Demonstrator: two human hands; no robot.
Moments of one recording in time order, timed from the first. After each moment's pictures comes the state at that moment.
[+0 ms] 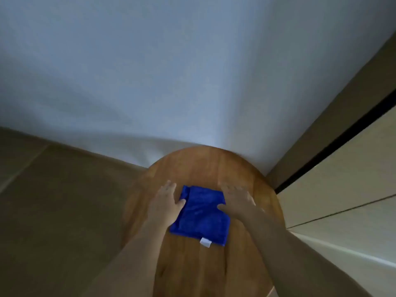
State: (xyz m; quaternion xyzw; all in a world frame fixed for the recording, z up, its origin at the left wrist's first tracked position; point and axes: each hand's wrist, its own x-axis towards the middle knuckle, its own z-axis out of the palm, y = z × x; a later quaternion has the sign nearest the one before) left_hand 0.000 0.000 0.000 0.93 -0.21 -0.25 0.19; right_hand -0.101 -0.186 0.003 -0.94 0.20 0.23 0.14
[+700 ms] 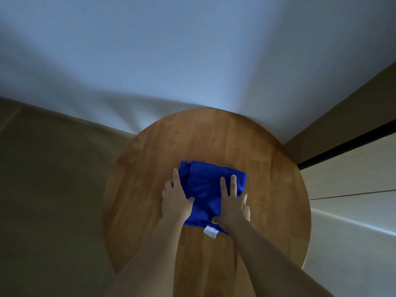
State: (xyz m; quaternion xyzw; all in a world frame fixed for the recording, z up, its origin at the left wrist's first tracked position) left_hand -0.007 -0.033 -0.141 0.91 -0.08 -0.33 0.23; right_hand -0.105 -0.144 -0.138 -0.89 0.32 0.28 0.14
